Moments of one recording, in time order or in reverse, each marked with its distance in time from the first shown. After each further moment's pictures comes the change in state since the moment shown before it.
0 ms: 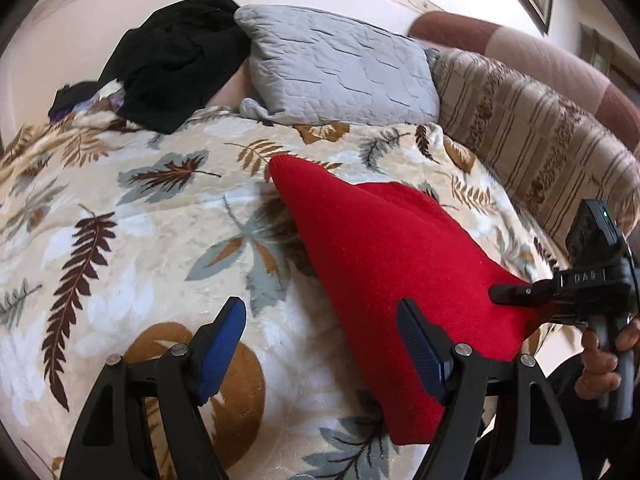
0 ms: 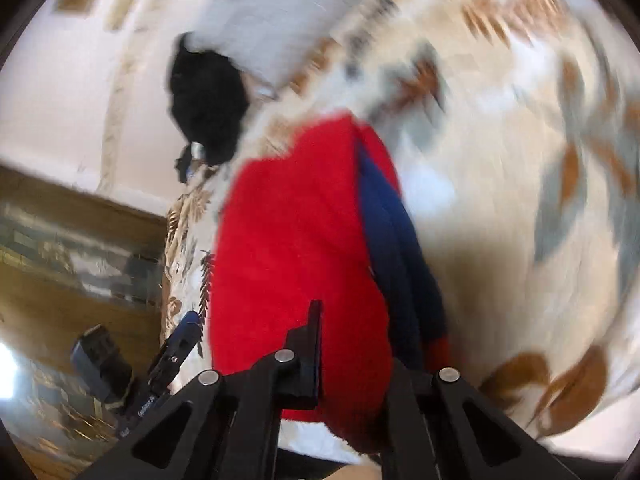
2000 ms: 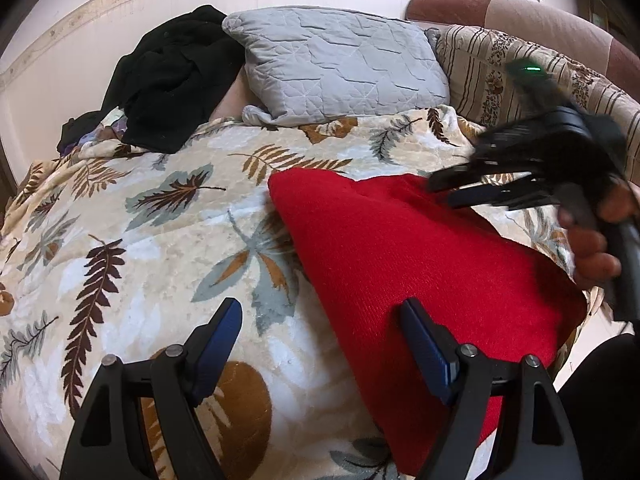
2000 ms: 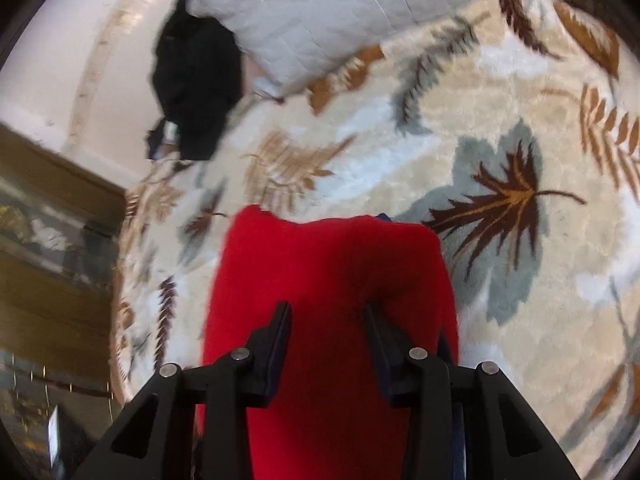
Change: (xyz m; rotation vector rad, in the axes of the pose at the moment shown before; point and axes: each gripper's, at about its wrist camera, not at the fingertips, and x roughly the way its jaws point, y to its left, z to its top) left arm 0.019 -0.017 0.006 0.088 0.002 0.125; right arm 0.043 0.066 0.083 -0.272 0.000 -0.192
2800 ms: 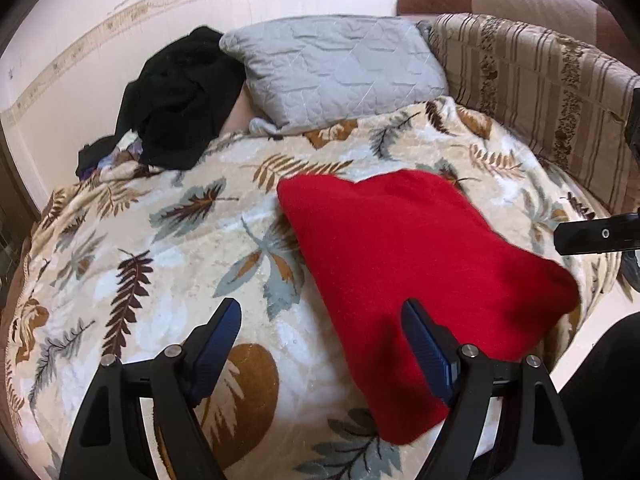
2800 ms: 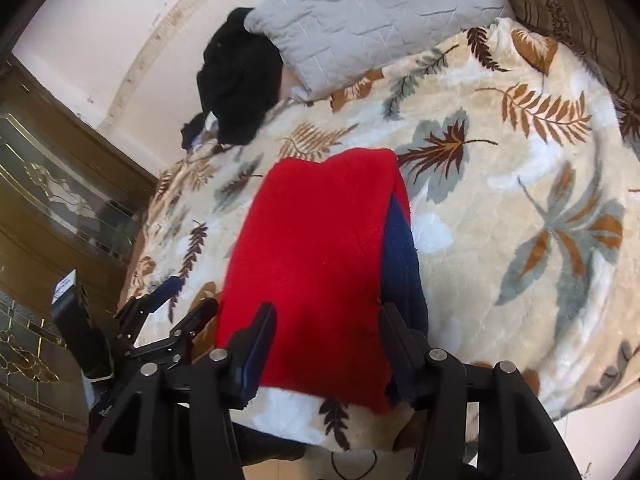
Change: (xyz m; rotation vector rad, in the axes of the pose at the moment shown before) left arm -0.034 -0.028 -0.005 0.087 -0.015 0.094; right arm -0.086 0.003 -0.104 -0.068 -0.077 0.016
